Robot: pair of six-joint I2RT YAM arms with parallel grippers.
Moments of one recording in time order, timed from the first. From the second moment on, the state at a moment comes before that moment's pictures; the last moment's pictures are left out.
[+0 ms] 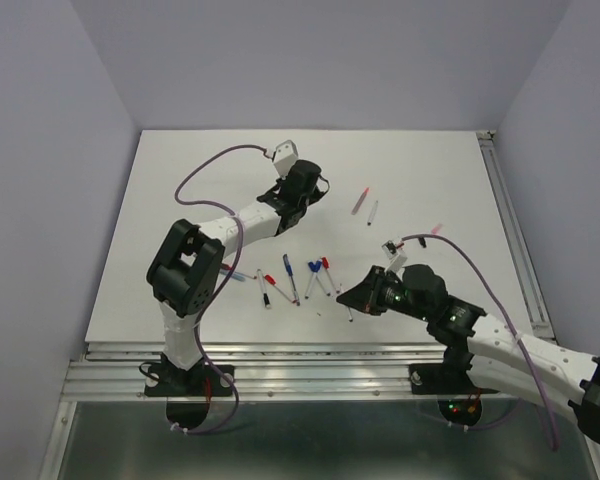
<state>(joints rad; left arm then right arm) -0.66 1.88 1.33 0.00 -0.45 -0.88 0.85 0.79 0.34 0.17 -0.21 1.01</state>
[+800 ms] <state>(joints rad) -0.80 1.25 0.73 0.17 -0.29 -0.78 0.39 1.76 0.99 -0.03 0.26 0.70</state>
